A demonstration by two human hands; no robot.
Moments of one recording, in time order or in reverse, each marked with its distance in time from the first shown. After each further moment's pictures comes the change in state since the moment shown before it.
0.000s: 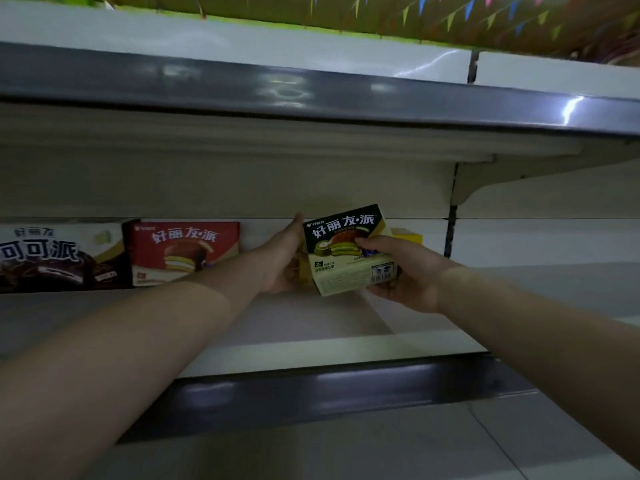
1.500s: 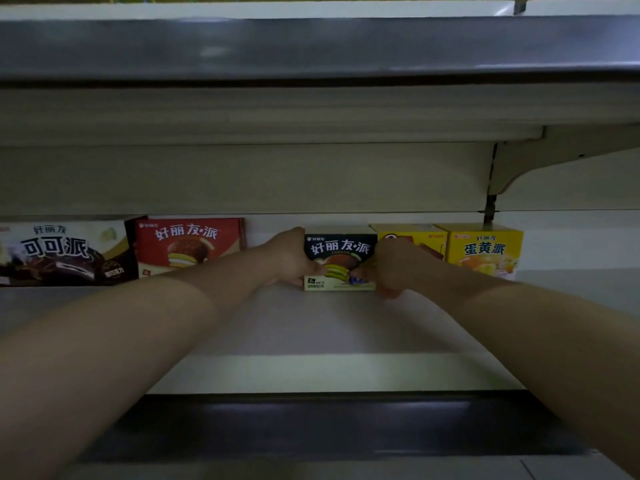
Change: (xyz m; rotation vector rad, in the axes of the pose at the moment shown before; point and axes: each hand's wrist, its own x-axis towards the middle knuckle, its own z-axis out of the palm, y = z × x) left_hand 0.044 -0.009 -0.006 0.804 0.060 0.334; right_hand 0.097 0.002 -0.011 -1.602 -0.010 -0.210
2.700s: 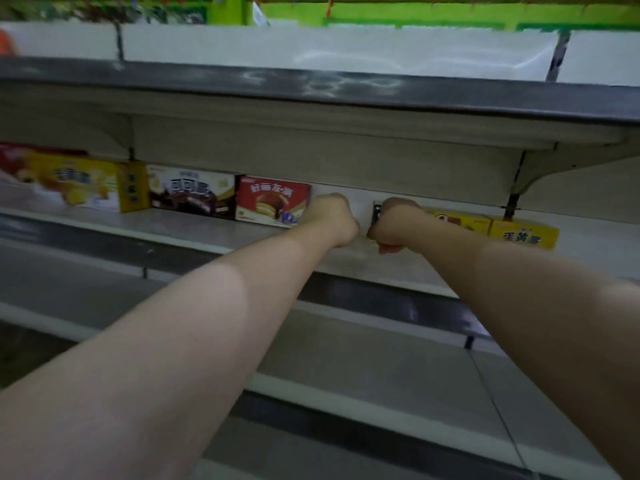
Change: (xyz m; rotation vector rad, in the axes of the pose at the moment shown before) left_hand -0.148 0.084 0.009 0.413 0.409 -0.234; right_hand -0.114 -0.067 -0.041 0.107 0.018 -0.027
